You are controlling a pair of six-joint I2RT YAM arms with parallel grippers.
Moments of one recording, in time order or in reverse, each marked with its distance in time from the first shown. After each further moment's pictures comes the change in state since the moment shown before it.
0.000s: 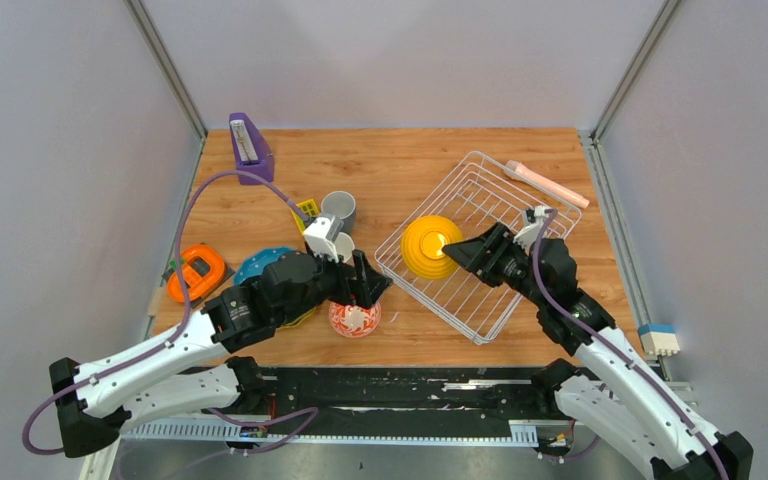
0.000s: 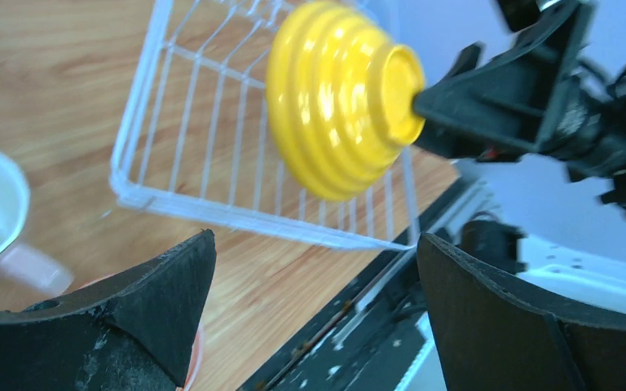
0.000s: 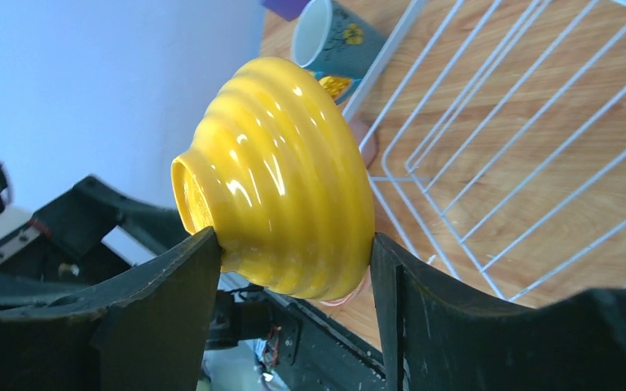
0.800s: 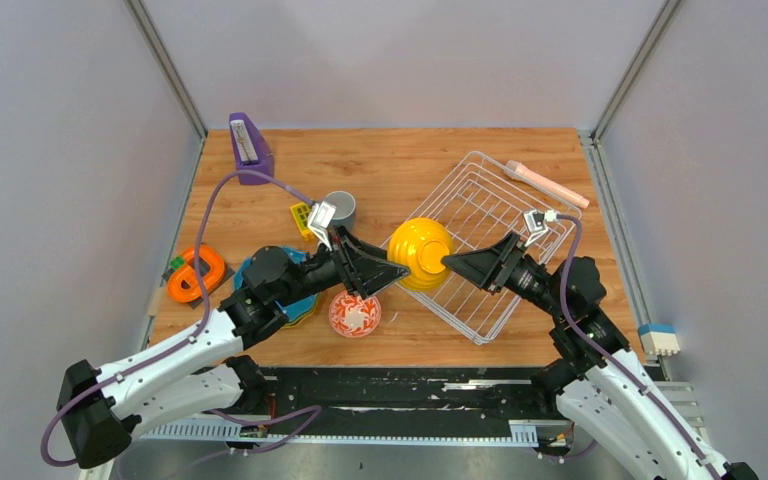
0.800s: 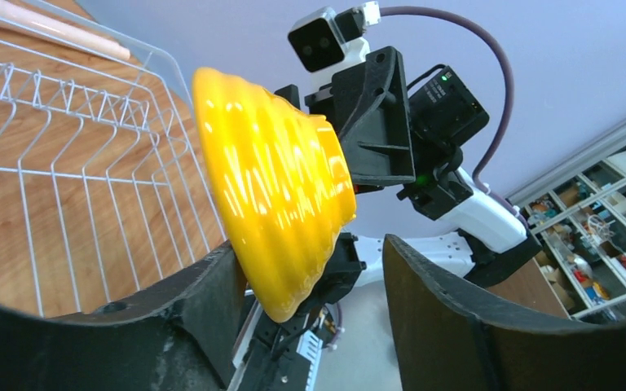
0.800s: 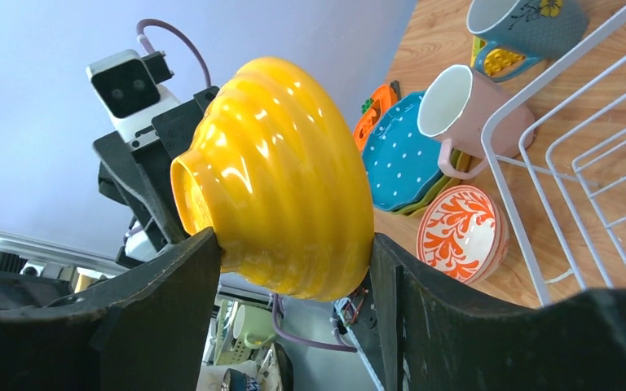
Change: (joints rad) left arm 0.117 0.049 -0.142 0.647 0.478 -0.148; right arm 0.000 -0.138 -0.044 0.192 -0.249 0.111
